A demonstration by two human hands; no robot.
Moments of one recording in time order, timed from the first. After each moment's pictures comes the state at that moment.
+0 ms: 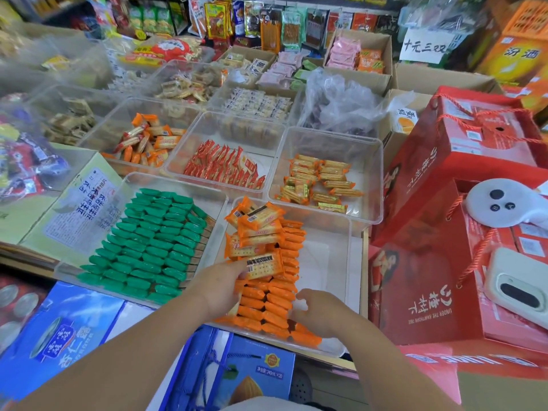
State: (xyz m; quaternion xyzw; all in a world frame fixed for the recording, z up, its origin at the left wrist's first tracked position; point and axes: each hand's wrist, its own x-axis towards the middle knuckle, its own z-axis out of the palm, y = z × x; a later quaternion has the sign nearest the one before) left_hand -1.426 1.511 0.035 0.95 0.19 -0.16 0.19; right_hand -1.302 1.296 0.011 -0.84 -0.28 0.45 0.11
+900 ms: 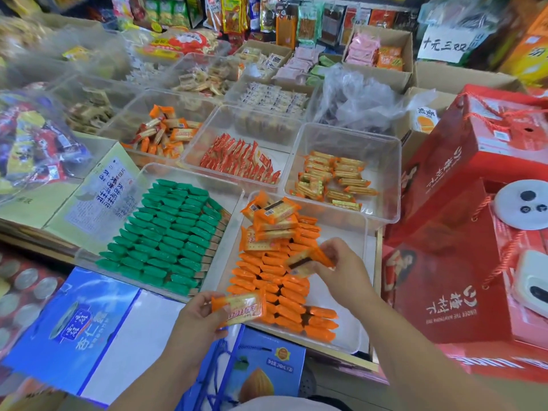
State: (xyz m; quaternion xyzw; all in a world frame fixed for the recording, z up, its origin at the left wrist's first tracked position) left_hand -1.522 1.477 0.018 0.54 0.50 0.09 0.68; right_hand -1.284 1.312 0.032 -0.86 -0.22 0.22 0.41
